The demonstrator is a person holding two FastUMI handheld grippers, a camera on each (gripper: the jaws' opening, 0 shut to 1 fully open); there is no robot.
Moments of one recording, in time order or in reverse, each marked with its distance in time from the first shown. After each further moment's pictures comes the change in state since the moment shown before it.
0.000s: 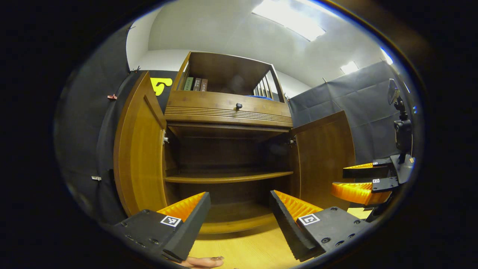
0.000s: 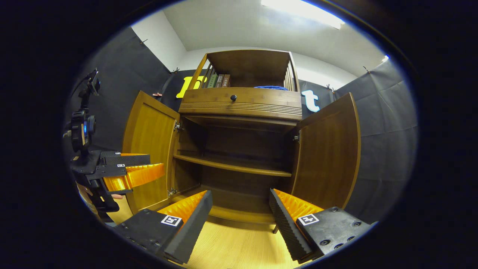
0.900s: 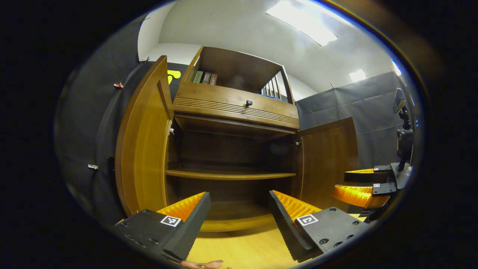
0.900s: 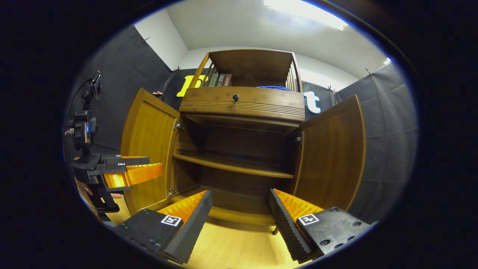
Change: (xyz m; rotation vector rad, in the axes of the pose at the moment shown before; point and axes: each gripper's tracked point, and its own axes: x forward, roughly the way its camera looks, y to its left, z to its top) left arm 0.005 0.021 -0.010 -0.091 0.008 0.011; right arm 0.009 0.006 0.000 -0.015 -0.003 -0.004
